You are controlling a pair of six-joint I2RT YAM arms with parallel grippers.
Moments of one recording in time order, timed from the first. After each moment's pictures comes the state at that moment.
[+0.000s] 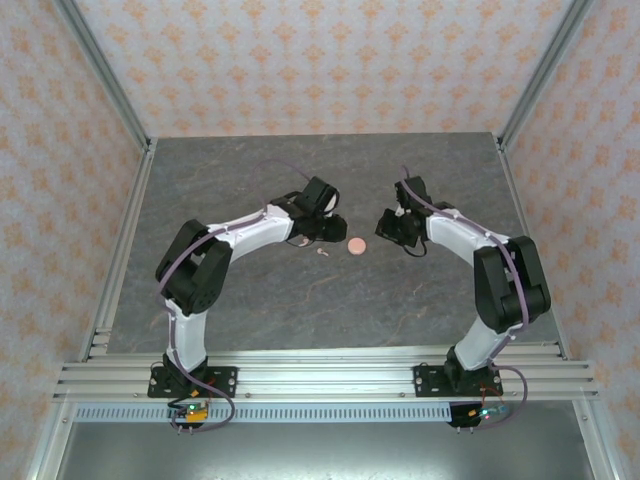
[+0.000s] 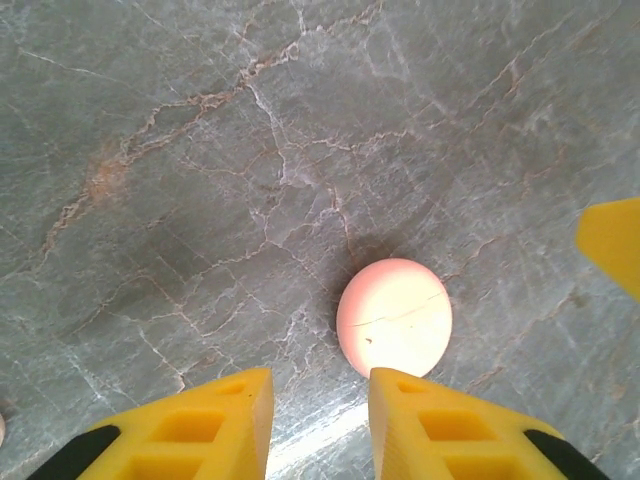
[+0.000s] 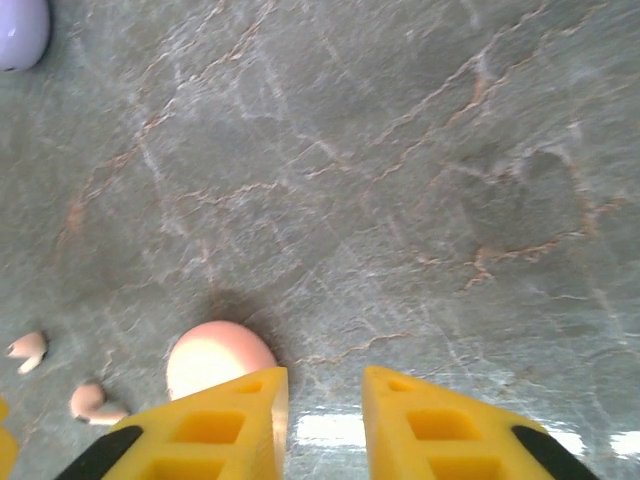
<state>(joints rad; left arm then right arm) -0.60 1.94 1.37 -0.38 0.17 -0.52 0.29 1.67 1.04 -0.43 -0.23 0.62</state>
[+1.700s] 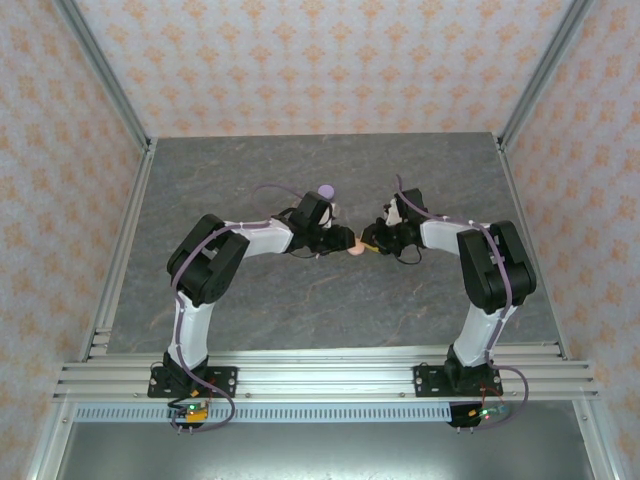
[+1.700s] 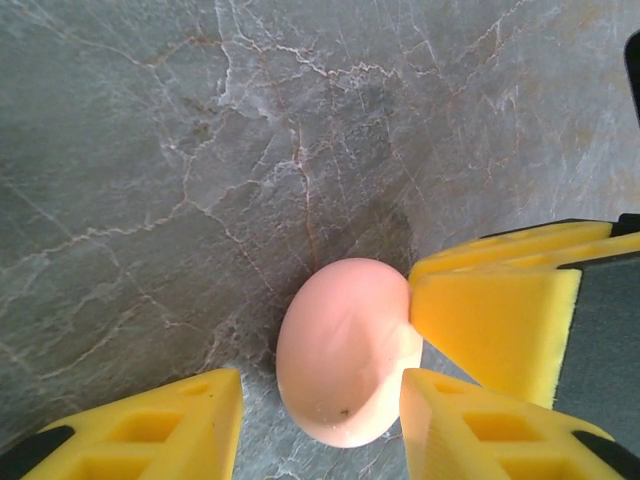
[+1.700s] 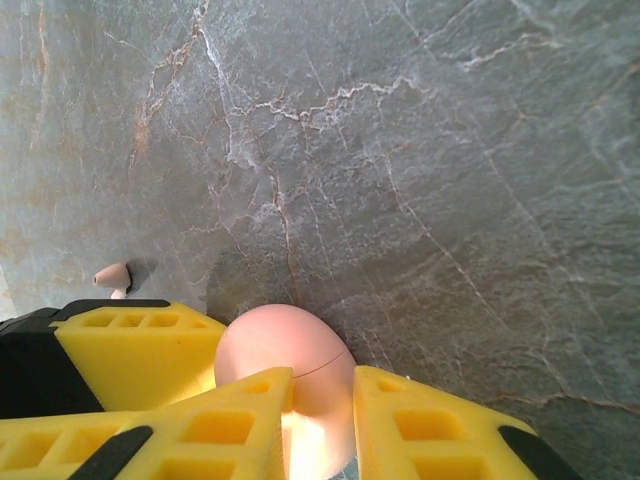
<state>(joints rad) -0.58 2.05 1.24 -0.04 0.45 -0.78 0.27 1.82 0.96 -0.17 -0.57 0.67</state>
